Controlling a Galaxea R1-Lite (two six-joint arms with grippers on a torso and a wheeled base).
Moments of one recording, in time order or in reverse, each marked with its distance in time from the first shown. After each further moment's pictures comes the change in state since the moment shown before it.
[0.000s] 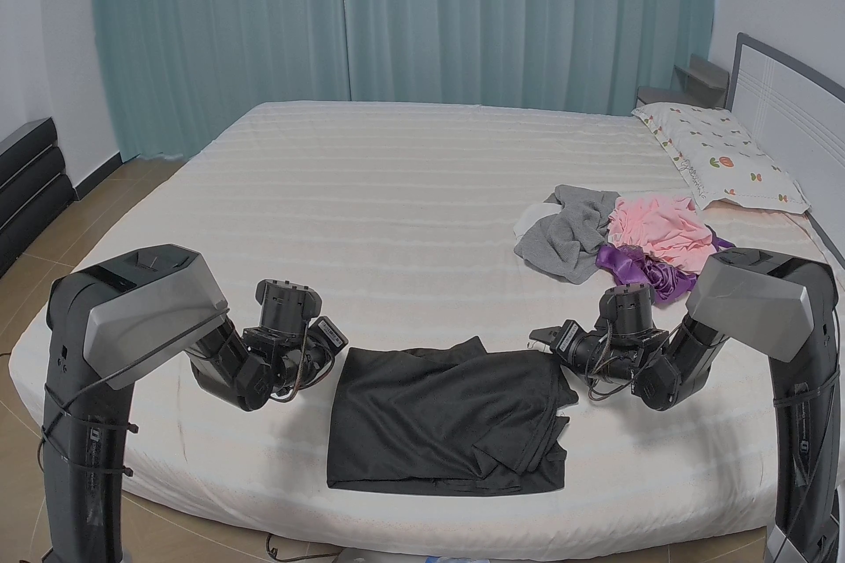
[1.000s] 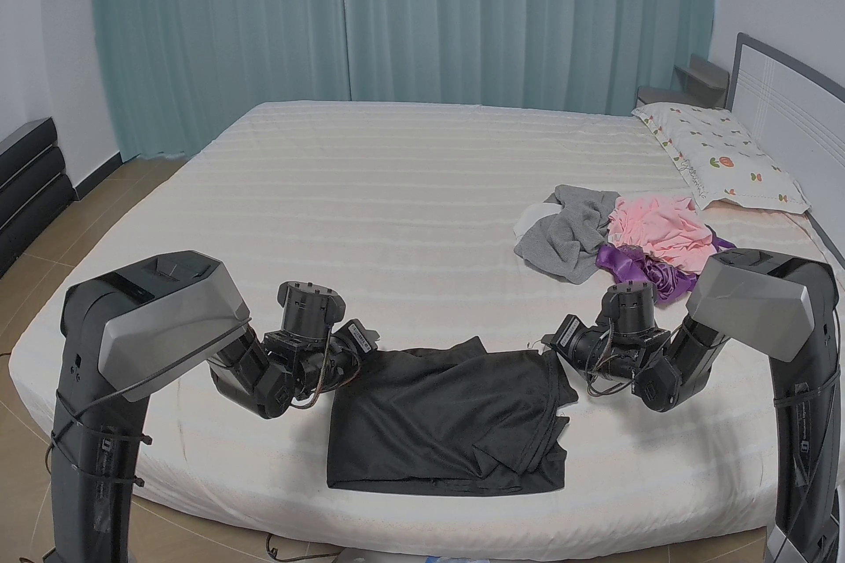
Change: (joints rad) left arm -0.065 0.022 -0.033 -0.042 -0.073 0.076; right arm 0.000 -0.002 0.010 -0.058 -0.005 0.011
